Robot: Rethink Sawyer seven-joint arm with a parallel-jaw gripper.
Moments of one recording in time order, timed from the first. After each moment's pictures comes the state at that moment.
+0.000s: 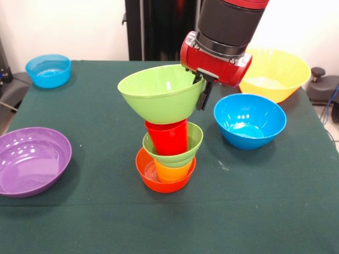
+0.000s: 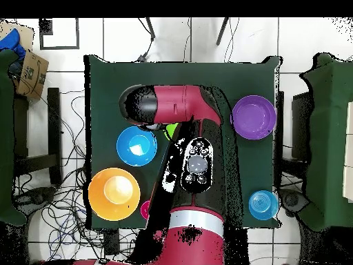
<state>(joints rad) -0.05 -0.55 -0.11 1.27 -0.15 0.83 2.18</state>
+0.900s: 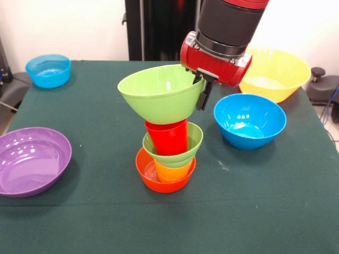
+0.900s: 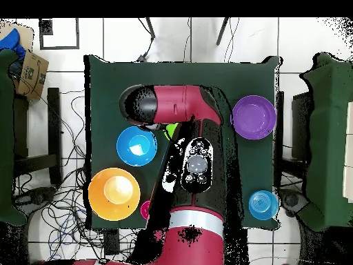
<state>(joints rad) -0.05 -0.55 -0.11 1.27 -0.15 0.83 2.18</state>
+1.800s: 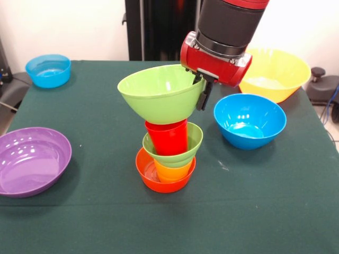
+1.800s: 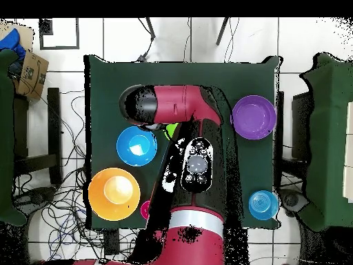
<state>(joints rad) -0.05 -0.55 -0.11 1.27 -0.15 0.83 2.18</state>
